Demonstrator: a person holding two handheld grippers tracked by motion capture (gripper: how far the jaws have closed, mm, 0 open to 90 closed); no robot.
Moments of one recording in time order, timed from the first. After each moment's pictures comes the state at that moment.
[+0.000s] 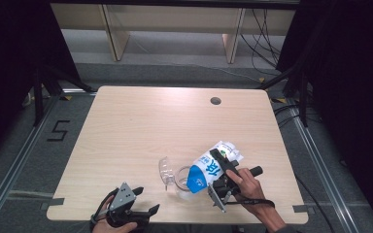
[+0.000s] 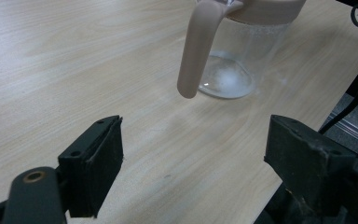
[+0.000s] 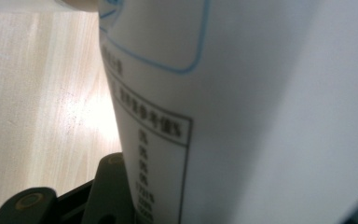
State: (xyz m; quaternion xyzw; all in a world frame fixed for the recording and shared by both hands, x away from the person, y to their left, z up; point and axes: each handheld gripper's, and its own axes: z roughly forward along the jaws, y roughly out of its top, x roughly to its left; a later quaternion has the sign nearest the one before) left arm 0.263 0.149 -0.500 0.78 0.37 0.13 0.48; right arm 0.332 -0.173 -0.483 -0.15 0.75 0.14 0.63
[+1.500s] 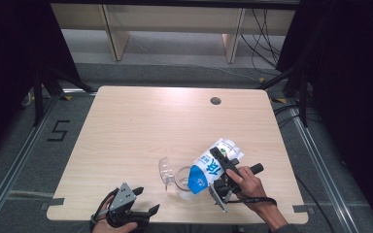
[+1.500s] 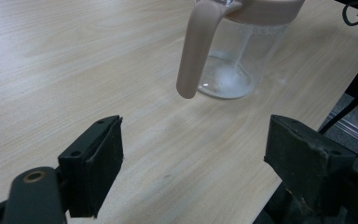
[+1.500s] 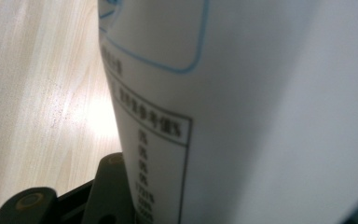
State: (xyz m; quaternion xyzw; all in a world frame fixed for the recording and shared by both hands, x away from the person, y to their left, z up) left arm 0.262 0.150 -0.498 0.79 0.37 0.13 0.47; right arm 0.336 -0.175 -0.483 -0.18 0.73 0.13 0.65
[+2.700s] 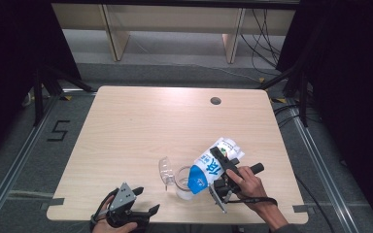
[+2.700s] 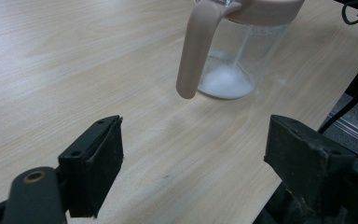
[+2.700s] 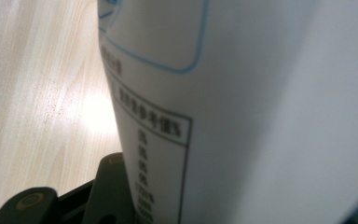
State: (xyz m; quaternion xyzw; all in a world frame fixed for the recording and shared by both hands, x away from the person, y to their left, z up) left arm 0.262 0.150 -0.498 0.79 0.37 0.13 0.47; right arm 0.335 -0.174 -0.478 -0.20 0.72 0.11 0.66
